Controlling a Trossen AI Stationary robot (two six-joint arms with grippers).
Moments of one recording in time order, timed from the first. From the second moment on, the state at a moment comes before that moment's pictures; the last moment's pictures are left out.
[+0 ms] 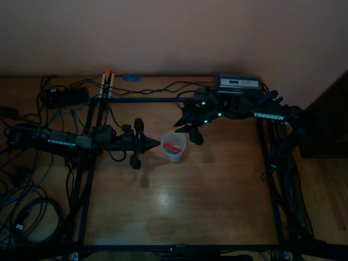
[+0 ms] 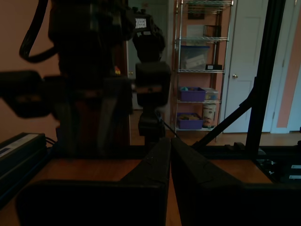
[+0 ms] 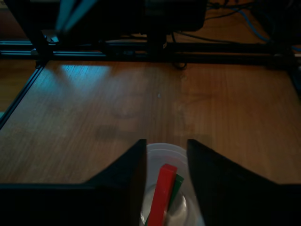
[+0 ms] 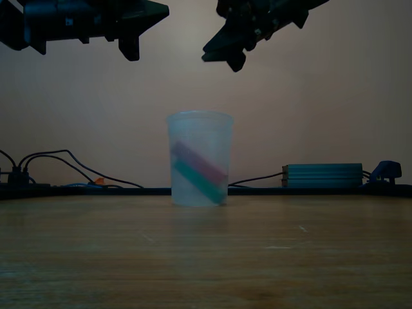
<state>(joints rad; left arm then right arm) 0.00 1.05 0.52 0.63 0.00 0.00 -0.25 1.57 1.46 -0.48 -0.35 -0.17</state>
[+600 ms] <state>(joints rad) 0.00 1.05 0.52 0.63 0.00 0.00 -0.26 1.05 1.04 -0.33 -0.35 -0.09</state>
